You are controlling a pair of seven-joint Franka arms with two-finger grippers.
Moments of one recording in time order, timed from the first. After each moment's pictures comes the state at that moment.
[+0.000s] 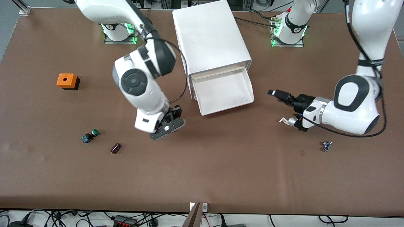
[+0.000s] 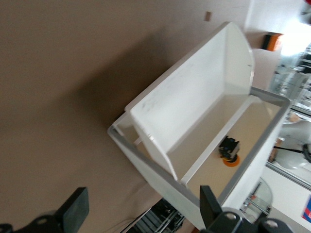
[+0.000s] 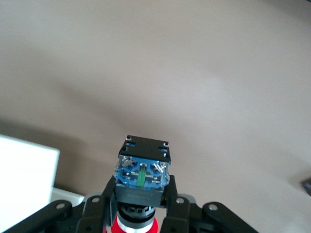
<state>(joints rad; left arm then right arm) 0.06 0.46 -0.14 -1.57 -0.56 1.40 0.24 0.60 0.68 -0.04 -1.13 0.08 1.90 0.02</state>
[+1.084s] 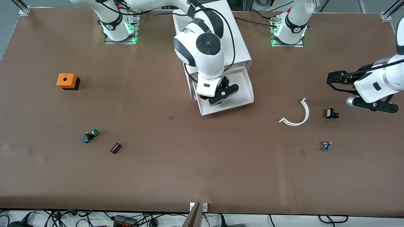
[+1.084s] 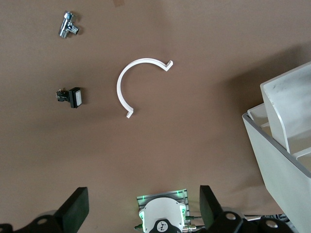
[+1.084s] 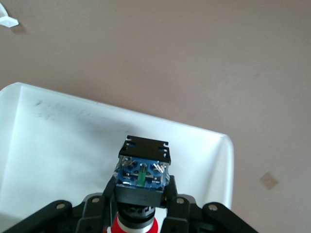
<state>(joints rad) 0.06 0.31 -0.13 -1.27 0.00 1.22 0.08 0.86 0.76 -0.02 -1.08 0.07 1.92 0.31</state>
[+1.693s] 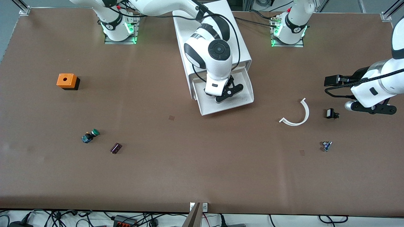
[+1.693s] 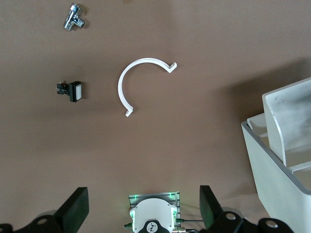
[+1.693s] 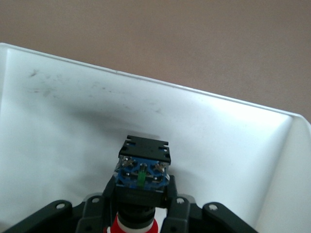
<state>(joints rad) 0.05 0.32 -0.14 -1.26 0.00 1.22 -0.01 0.89 0.83 -0.01 -1.08 0.08 1.93 0.35</state>
